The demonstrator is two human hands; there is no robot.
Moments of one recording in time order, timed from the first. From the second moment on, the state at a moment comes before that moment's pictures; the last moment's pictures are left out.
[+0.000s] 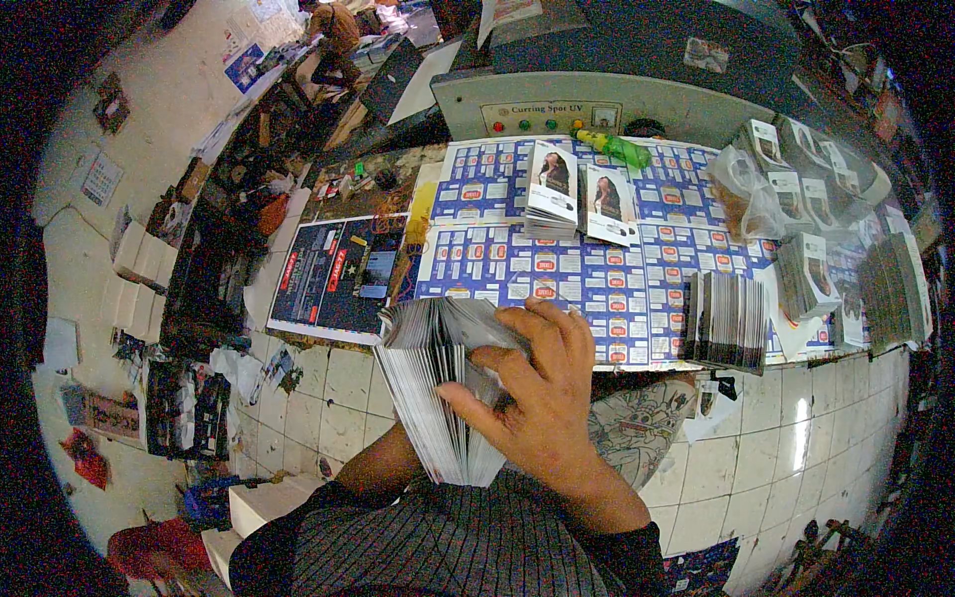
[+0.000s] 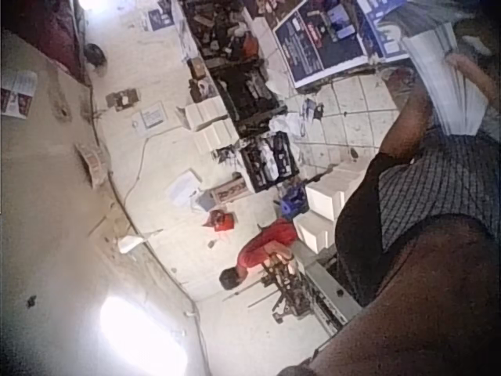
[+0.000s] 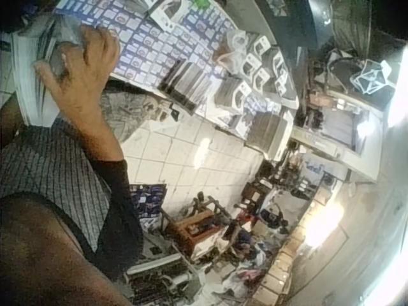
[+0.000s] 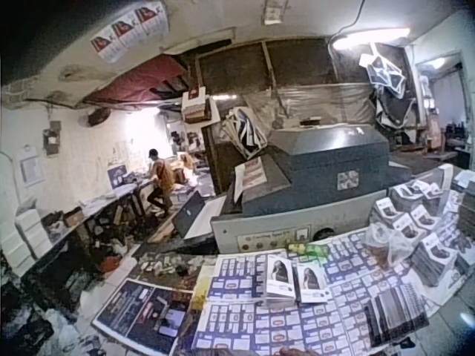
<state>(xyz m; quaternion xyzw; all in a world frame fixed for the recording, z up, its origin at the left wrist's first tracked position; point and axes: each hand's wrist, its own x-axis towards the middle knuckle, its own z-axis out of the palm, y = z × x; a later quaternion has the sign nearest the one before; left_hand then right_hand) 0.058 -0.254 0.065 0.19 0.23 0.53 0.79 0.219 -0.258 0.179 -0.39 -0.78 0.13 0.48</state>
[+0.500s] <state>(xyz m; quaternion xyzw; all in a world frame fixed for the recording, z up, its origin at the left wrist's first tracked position) 0.053 -0.260 0.077 0.36 0.23 0.51 0.75 0.215 -0.263 0.179 -0.42 -0.78 0.10 0.45</state>
